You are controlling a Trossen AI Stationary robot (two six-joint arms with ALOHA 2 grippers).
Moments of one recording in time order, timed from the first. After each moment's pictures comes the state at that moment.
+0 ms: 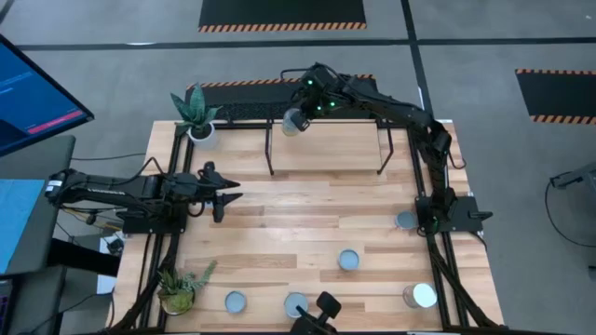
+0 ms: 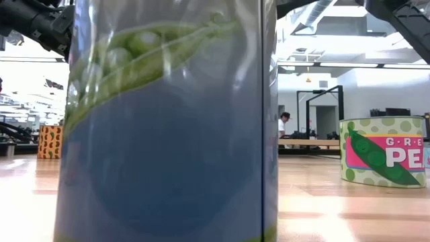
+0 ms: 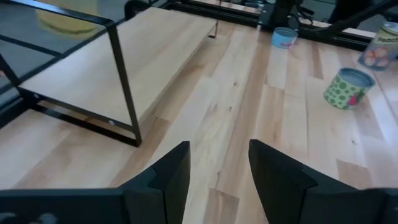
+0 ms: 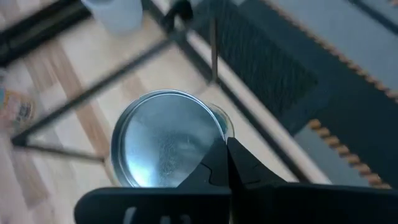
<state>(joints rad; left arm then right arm) -0.03 0.56 0.35 -0.23 -0.28 -0.25 -0.55 2.04 2.02 -0.81 -0.03 0.12</state>
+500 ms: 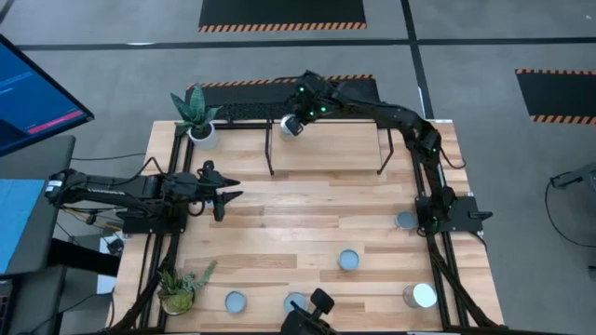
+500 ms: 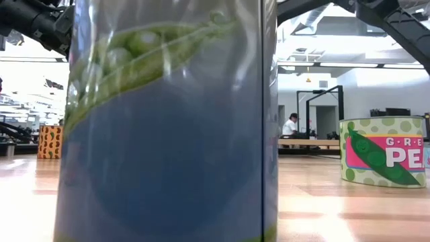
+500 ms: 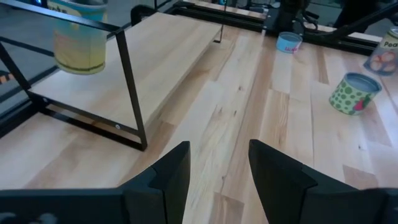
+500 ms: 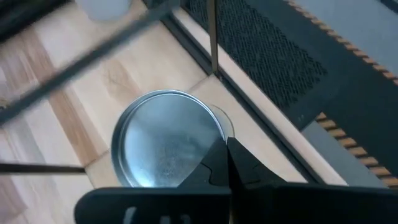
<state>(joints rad) -0.03 0.56 0.35 -0.22 -0.30 -0.24 -0.55 2.12 2.02 -0.75 -0.03 0.14</state>
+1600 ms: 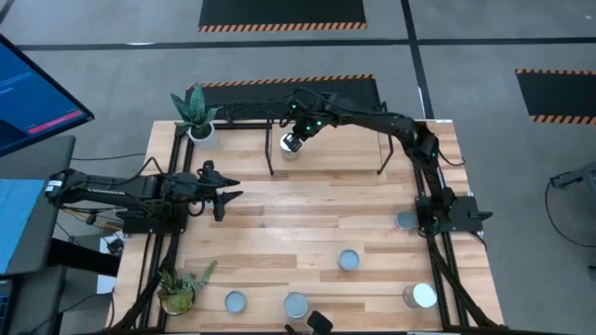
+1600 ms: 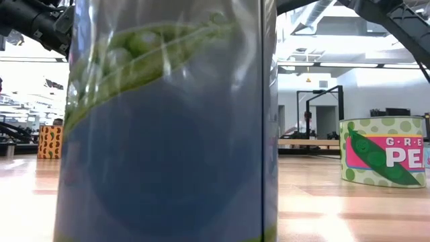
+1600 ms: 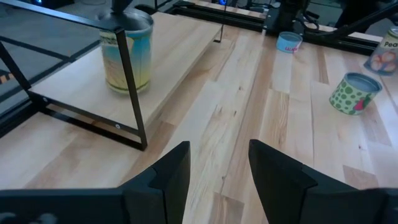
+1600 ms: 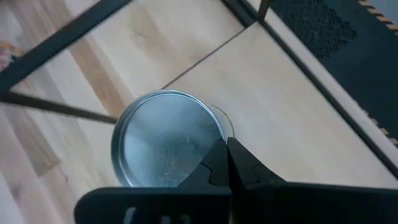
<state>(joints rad) -0.03 0.56 0.35 -0.22 -0.30 -0.24 -0.45 2.12 2.02 -0.90 0.00 0.21</state>
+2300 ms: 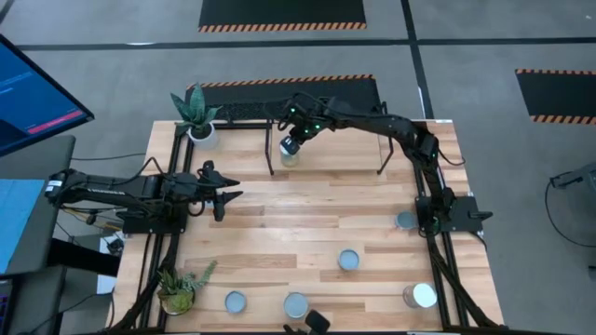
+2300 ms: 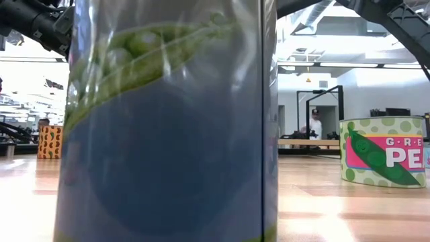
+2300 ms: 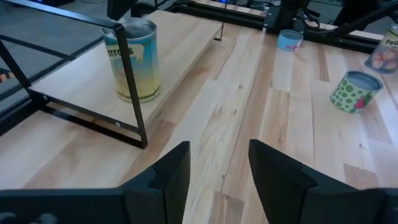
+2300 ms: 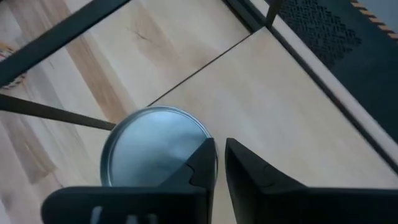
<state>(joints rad) -0.03 0.56 0.35 -0.22 -0.30 -0.25 -0.44 2.11 1.96 -0.80 0.00 0.20</state>
